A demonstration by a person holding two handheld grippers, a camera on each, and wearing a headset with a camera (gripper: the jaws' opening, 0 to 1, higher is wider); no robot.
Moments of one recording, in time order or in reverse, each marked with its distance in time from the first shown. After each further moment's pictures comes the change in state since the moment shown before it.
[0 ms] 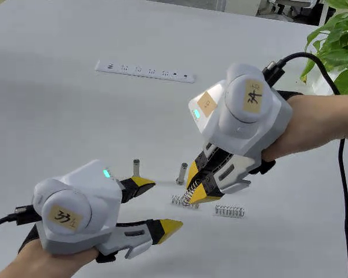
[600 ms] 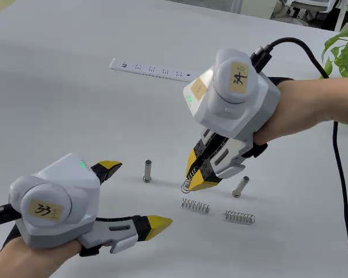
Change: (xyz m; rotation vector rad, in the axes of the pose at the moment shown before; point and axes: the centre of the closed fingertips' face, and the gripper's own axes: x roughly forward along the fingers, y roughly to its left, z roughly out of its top) left arm -0.025 0.044 -0.012 -0.077 -0.015 0.160; right arm 0.006 -0.035 0.014 -0.045 0.053 0.027
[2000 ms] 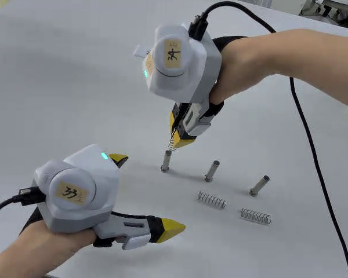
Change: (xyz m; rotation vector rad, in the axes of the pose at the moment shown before) left arm -0.002 0.000 -0.022 -0.062 0.051 0.000; right arm 0.025 -0.067 0.030 -0.160 0.227 -0.051
